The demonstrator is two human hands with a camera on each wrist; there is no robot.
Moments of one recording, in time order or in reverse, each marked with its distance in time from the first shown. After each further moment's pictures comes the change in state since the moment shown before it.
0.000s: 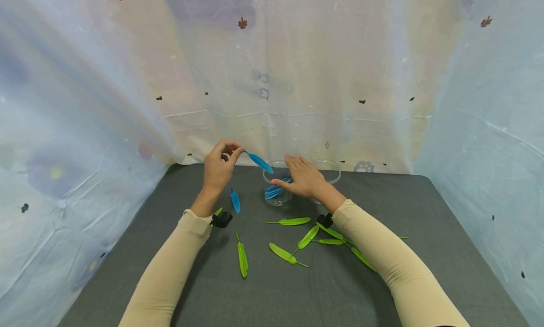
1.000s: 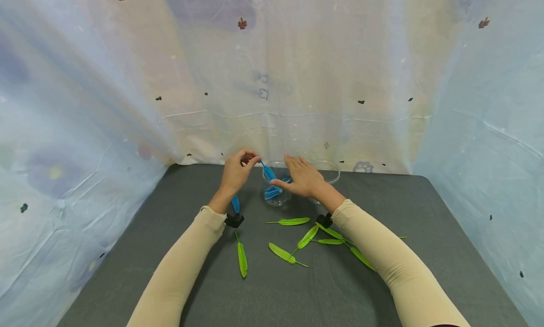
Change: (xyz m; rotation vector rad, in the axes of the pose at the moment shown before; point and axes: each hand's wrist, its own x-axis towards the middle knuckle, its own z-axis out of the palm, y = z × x) left_hand -0.009 -0.017 0.044 0.054 -0.207 -0.123; right_hand 0.000 -0.001 -0.001 0.007 -0.003 0.003
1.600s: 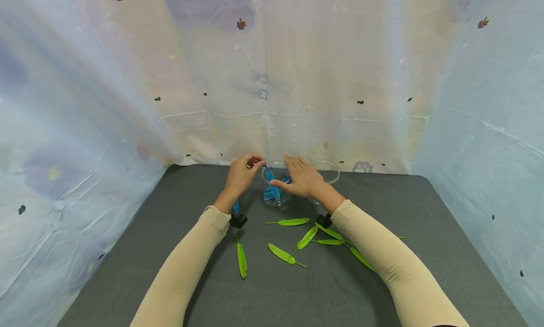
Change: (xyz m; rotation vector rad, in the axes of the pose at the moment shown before) left_hand 0.002 -0.004 0.017 0.051 -0.065 -0.009; right_hand -0.001 0.000 0.000 0.003 0.001 0.007
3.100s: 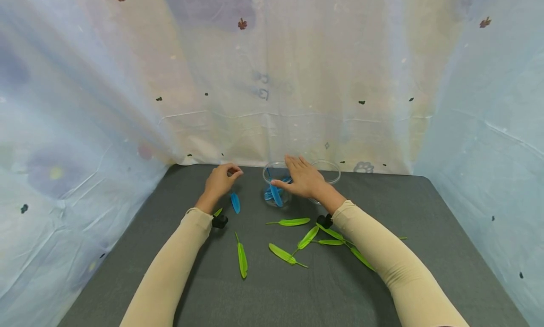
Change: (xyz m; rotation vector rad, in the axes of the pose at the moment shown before) left_hand -0.019 -0.058 -0.044 0.276 -0.178 -0.283; right_hand -0.001 -0.001 -0.001 0.007 0.007 -0.014
